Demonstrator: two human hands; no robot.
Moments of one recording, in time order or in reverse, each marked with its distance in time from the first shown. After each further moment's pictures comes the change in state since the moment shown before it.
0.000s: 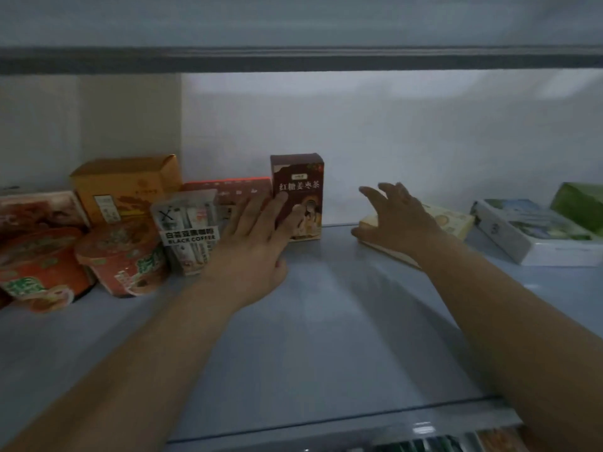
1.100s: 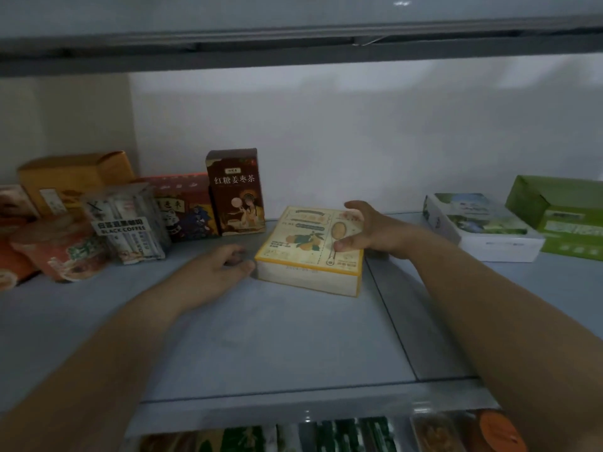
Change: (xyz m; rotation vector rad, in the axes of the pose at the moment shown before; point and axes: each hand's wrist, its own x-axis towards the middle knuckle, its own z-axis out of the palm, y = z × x) left_hand 0.017 0.082 0.005 -0.773 -0.518 -0.670; right_hand -0.021 0.114 0.009 0.898 -0.448 0.069
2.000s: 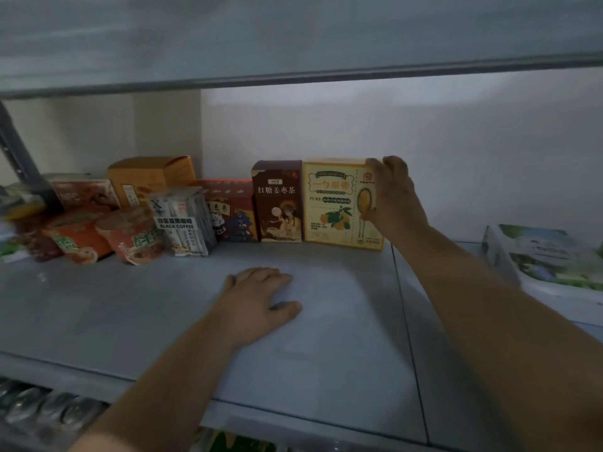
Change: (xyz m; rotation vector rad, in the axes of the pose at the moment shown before) left_hand -0.024 0.014 0.042 0.440 0.060 -0.057; right_hand 0.066 -0.047 -0.005 -0.564 0.576 -0.523
